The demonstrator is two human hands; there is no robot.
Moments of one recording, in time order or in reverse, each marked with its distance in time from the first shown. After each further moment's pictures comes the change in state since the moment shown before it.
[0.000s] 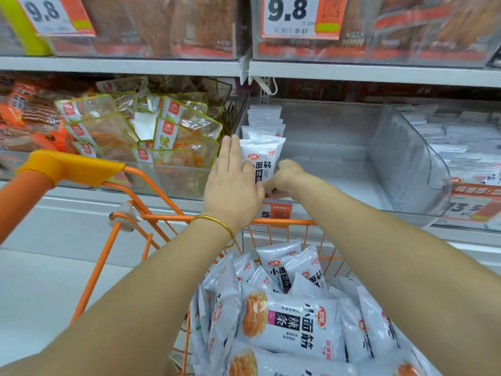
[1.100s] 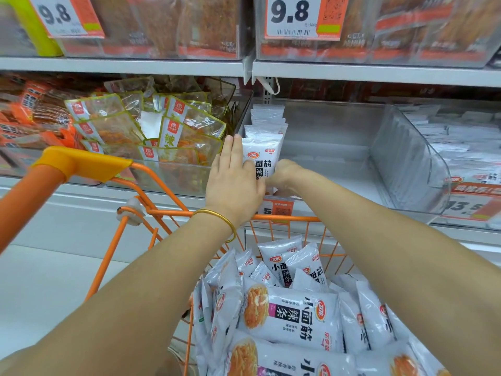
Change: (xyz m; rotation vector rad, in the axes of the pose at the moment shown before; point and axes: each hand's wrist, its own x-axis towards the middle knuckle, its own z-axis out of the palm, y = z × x) left_hand -0.003 0.003 -0.012 -0.008 -0.074 -0.025; right_hand -0.015 -0.008 -0.002 -0.224 -0.066 -0.052
